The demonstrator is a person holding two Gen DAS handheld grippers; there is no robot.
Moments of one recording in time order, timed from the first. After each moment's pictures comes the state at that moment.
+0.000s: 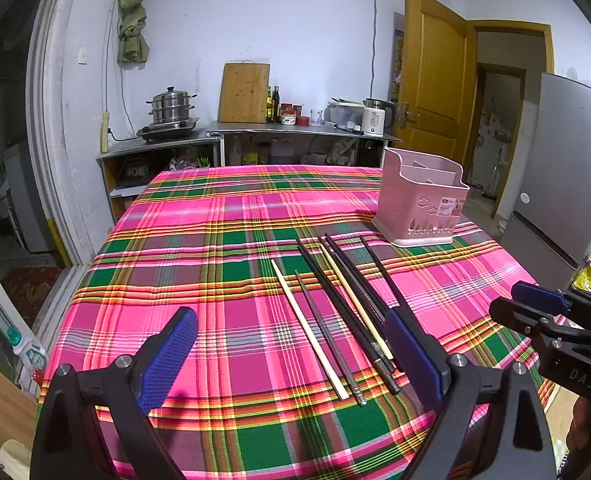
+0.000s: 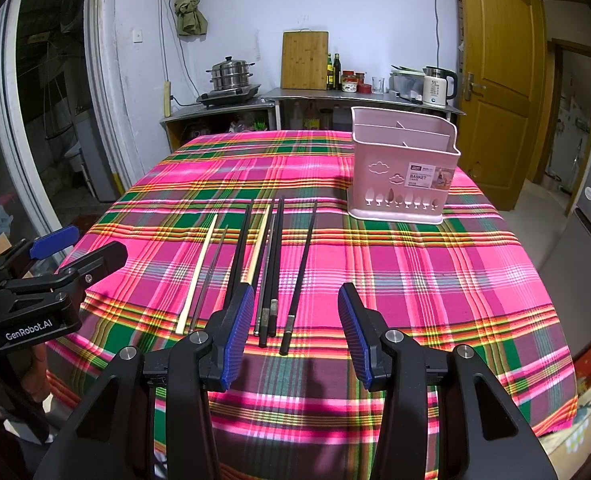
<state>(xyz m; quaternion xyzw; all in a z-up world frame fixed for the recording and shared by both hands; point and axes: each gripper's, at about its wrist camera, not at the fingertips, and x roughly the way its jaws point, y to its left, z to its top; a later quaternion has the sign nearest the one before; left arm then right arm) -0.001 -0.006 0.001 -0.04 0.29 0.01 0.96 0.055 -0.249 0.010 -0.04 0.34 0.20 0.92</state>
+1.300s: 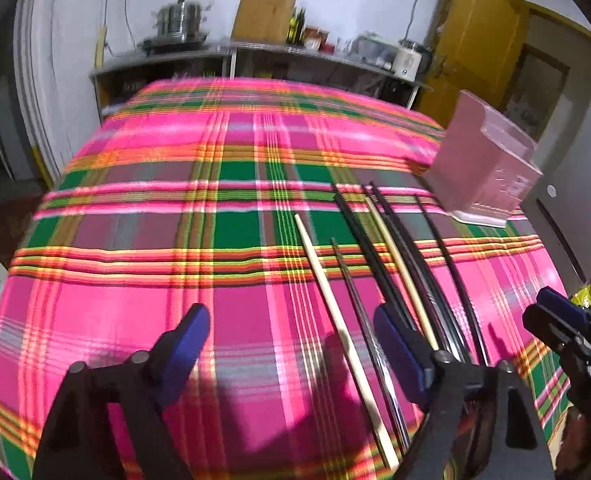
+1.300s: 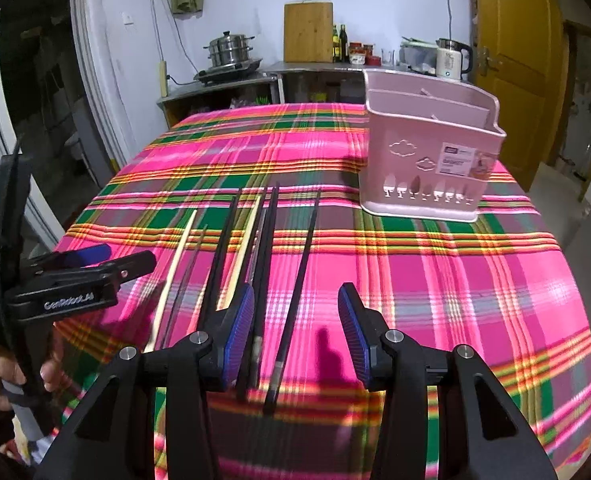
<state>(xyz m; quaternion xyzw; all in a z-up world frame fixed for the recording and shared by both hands) 0.117 0.029 -0.064 -0.11 0.43 0.02 0.89 0.141 -0.227 -0.029 -0.04 0.39 0.22 0.89</state>
